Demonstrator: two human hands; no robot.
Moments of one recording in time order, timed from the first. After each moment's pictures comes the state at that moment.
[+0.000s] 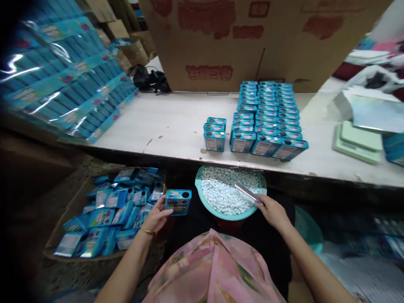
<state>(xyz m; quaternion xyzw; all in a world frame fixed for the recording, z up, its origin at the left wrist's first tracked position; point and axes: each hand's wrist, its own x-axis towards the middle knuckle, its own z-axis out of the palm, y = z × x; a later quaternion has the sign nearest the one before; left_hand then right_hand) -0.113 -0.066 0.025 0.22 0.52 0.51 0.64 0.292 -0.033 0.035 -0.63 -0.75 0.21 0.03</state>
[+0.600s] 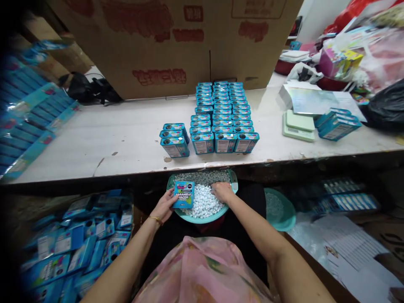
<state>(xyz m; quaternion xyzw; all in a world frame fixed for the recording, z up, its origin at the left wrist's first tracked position) -0.001 0.016 0.013 0.25 0.50 0.40 0.73 0.234 0.030 0.006 -0.60 -0.77 0.20 -0.08</state>
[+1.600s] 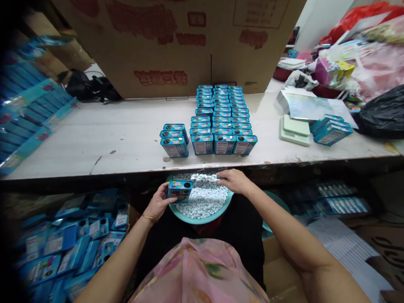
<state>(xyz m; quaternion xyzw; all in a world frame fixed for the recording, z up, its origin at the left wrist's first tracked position) -0.009 0.026 0.021 0.44 0.46 0.45 0.62 0.284 0.038 0.119 -0.55 -0.80 0.22 0.00</state>
